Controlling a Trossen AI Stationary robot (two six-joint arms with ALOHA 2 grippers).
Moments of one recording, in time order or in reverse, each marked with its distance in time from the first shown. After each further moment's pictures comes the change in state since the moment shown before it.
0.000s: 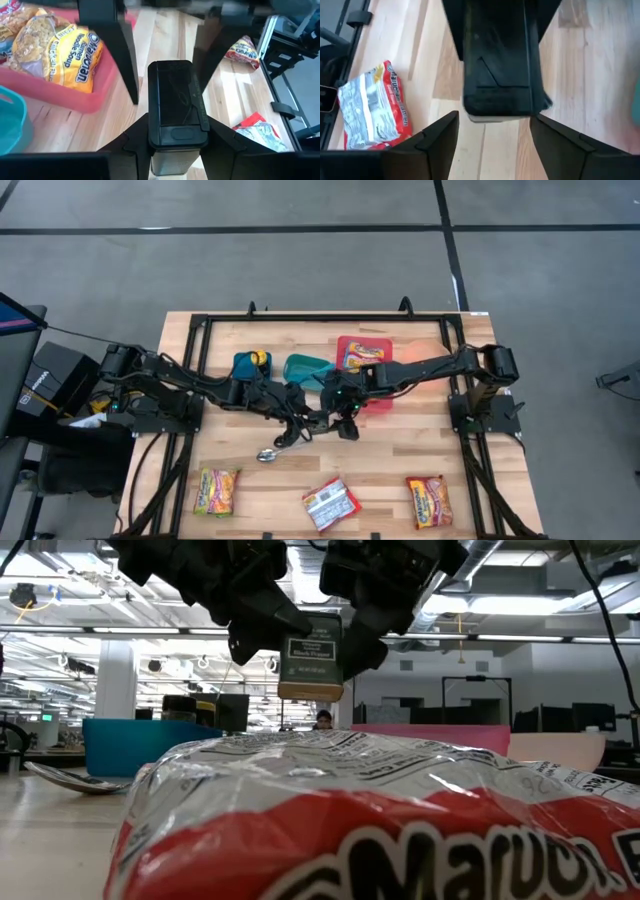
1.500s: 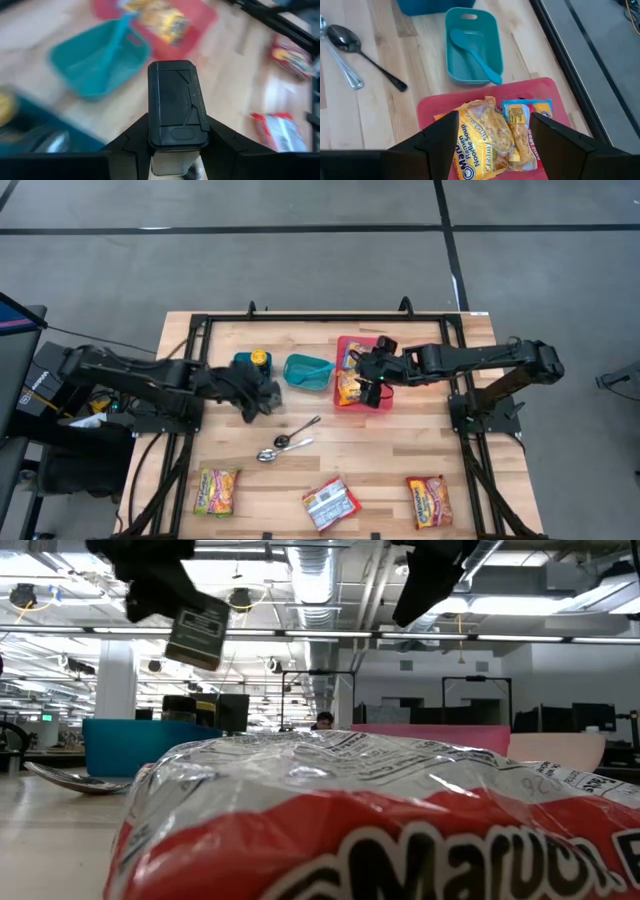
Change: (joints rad) left arm -0.010 -0.523 -0.004 -0.713 -0.270 -0.272; right arm 0.010 -0.352 -0.019 -0.318 0.686 0.104
